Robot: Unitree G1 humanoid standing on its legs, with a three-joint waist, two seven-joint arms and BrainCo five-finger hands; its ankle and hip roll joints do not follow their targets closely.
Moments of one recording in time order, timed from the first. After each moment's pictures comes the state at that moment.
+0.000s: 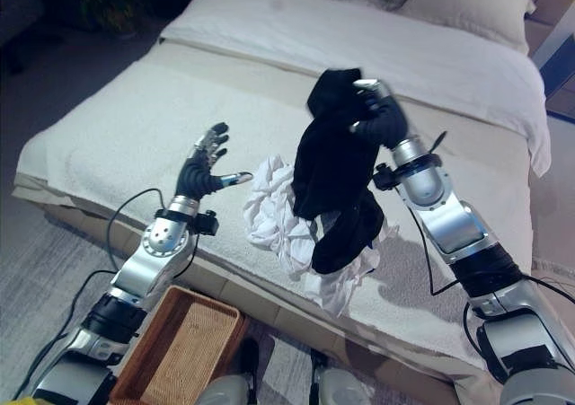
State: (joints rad) left arm -0.46 0.45 -0.38 0.12 -0.34 -0.07 0.21; right arm -0.68 -0.76 0.43 -0.03 0.18 -0.02 -0.12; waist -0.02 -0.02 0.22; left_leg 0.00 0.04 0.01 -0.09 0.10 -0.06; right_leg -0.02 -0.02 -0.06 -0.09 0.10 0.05
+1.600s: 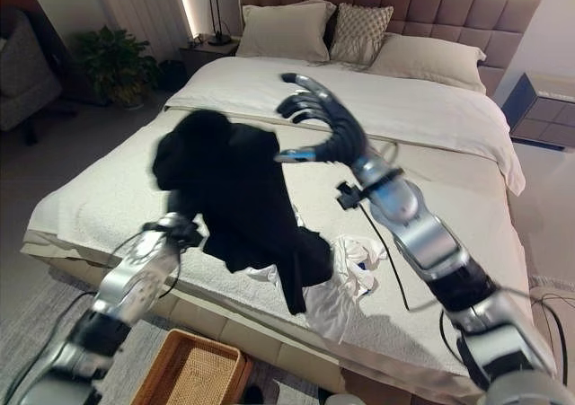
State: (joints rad) left arm -0.19 0.44 -0.16 -0.01 -0.82 -0.08 0.13; right arm -0.50 -0.64 0.31 -0.19 0.27 -0.04 -0.08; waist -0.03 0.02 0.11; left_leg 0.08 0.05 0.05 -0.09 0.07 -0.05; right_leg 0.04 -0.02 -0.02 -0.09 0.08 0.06
